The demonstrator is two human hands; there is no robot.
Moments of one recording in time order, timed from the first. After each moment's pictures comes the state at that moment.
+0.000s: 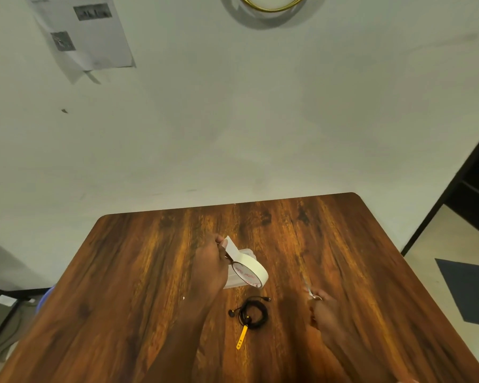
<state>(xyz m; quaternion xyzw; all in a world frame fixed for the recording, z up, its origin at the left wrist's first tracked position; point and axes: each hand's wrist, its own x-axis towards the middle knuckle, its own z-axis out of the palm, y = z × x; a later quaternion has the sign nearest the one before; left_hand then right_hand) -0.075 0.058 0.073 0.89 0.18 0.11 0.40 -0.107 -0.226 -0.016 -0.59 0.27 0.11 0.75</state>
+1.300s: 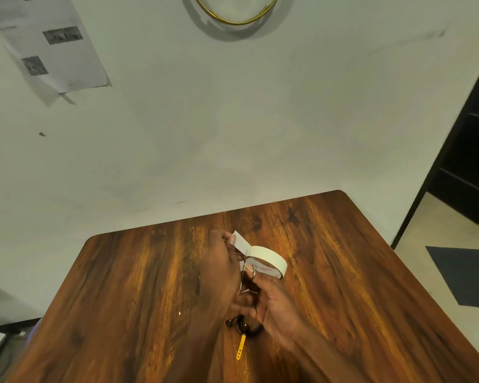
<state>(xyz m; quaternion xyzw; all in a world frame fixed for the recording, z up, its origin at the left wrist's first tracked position) -0.083 0.005 0.120 0.89 0.12 0.19 0.39 -0.117 -0.105 0.094 -0.42 0.05 0.25 0.87</state>
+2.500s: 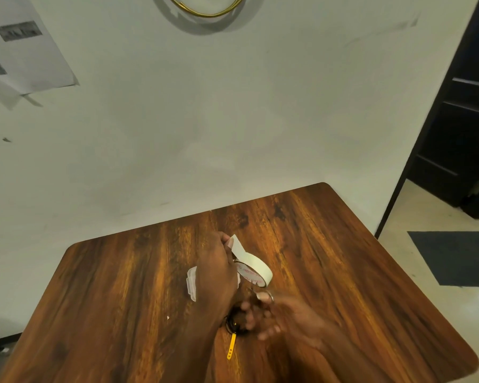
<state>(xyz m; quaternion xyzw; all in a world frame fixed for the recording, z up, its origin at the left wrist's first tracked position) -0.077 -0.016 0.113 0.92 0.10 0.15 0.34 -0.106 -0.174 0.047 -0.54 -0.05 0.40 0.74</state>
